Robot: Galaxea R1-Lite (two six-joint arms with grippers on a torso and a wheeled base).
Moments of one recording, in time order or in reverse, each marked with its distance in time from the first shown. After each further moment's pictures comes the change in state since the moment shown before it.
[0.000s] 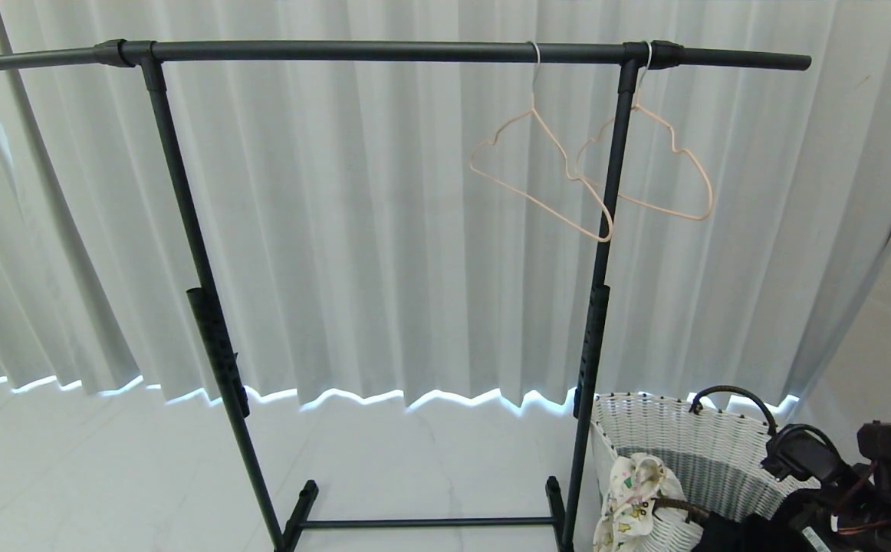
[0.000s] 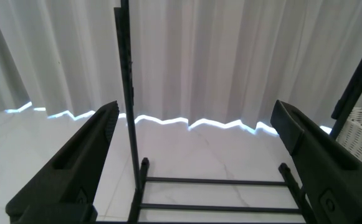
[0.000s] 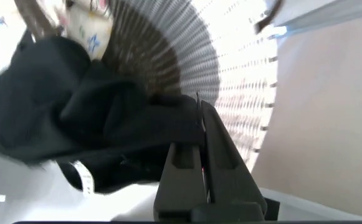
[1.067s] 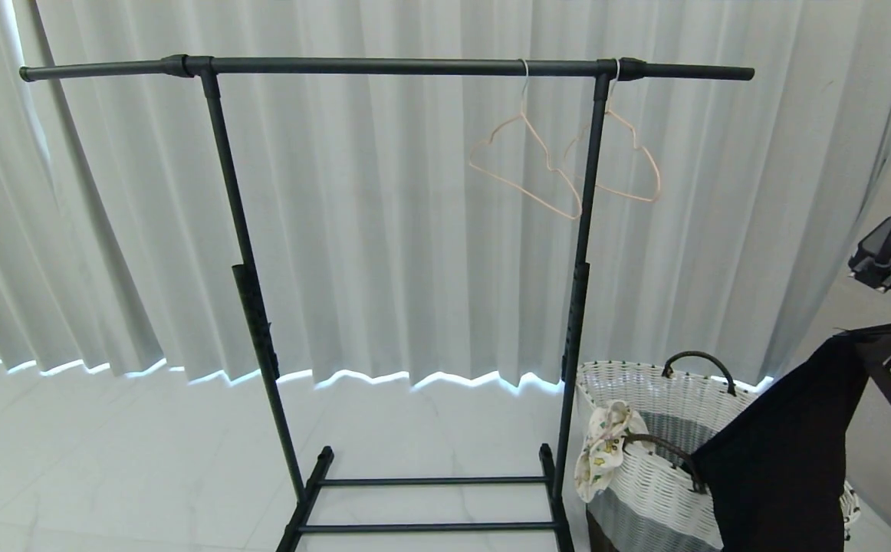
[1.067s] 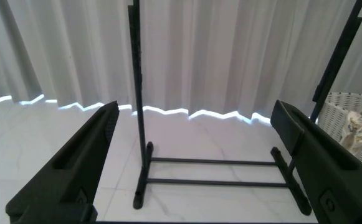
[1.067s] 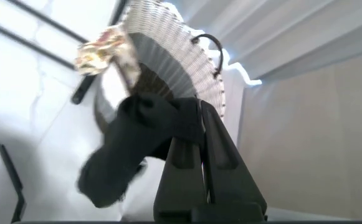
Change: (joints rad) left arm 0.000 0.000 0.000 0.000 0.000 0.003; right arm 0.221 -0.580 -0.869 1.270 0.000 0.129
